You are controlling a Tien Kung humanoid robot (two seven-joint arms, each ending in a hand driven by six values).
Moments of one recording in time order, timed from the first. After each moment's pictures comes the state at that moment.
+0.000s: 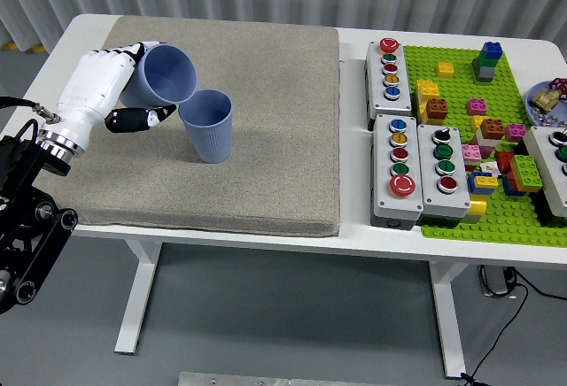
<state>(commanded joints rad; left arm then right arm) -0.28 0.31 -1.37 -1.38 2.27 0.12 -0.14 0.21 -0.08 1.06 0.18 -0.39 0.17 -0.28</state>
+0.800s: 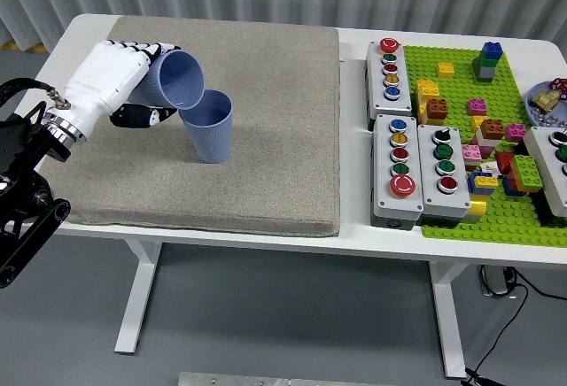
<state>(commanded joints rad) -0.41 0.49 -1.12 -1.36 2.27 0.16 -0.05 0.21 -0.09 1.06 0.18 -0.38 0.17 -0.27</state>
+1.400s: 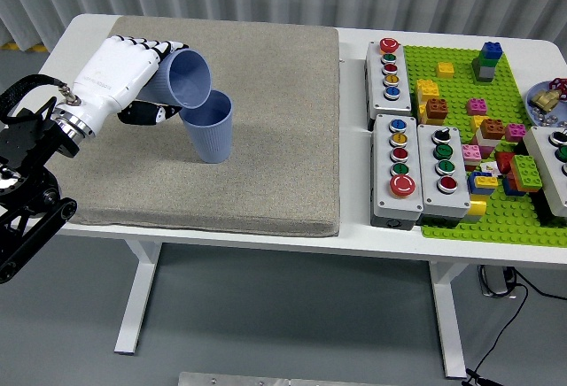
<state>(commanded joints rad) -0.46 0.52 -1.03 -1.36 2.27 0.18 0.03 0.21 -0.09 1.06 0.18 -0.38 0.16 -0.27</state>
